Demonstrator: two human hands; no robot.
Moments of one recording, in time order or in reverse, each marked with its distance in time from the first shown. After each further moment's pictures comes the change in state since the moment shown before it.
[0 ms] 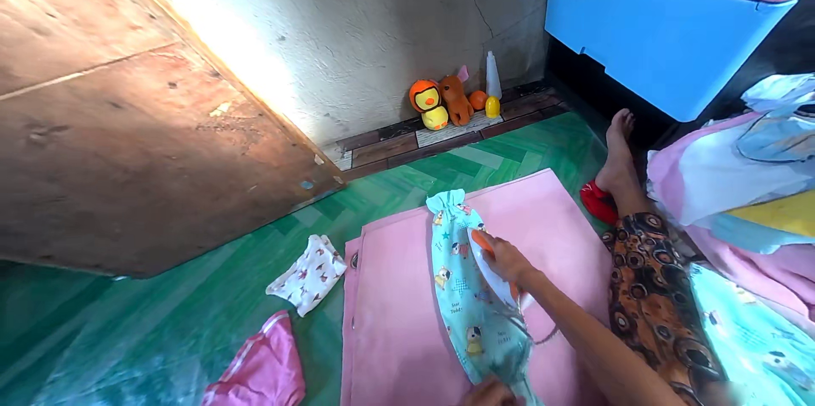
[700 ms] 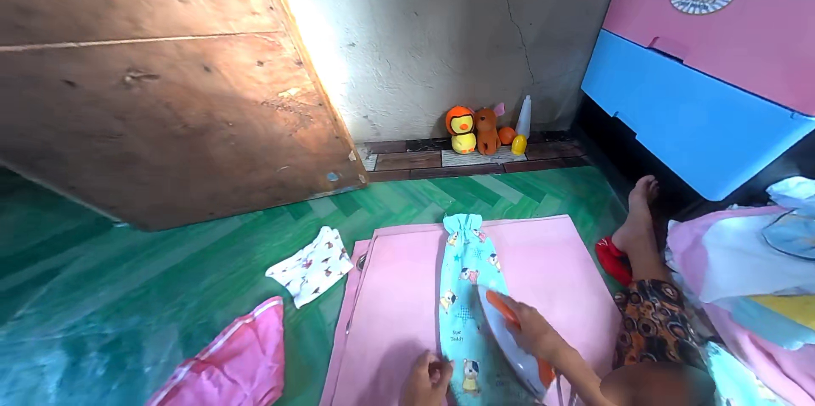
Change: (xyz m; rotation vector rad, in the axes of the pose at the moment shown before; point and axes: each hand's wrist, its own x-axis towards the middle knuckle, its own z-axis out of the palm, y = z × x) left_hand 0.039 -0.106 -0.032 -0.150 0.251 -0.549; right_hand -0.051 0.012 0.017 -0.106 -0.124 -0.003
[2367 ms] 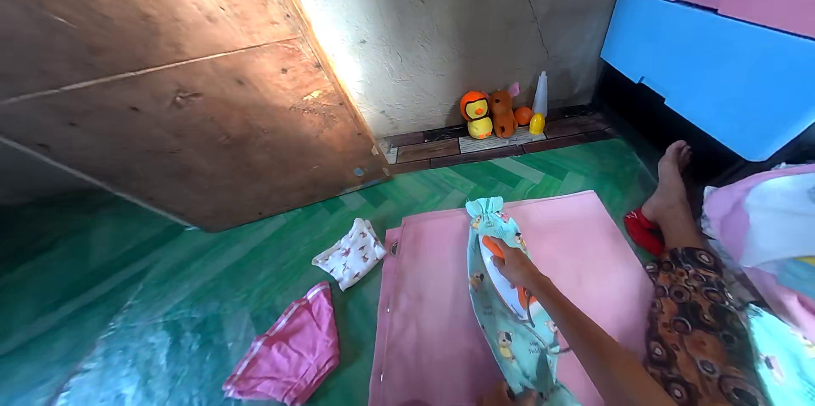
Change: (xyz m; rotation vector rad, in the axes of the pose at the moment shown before) left_hand -0.066 0.021 0.051 0.049 -0.350 -0.231; right_hand 0.075 -0.070 -0.003 0.077 0.043 0.047
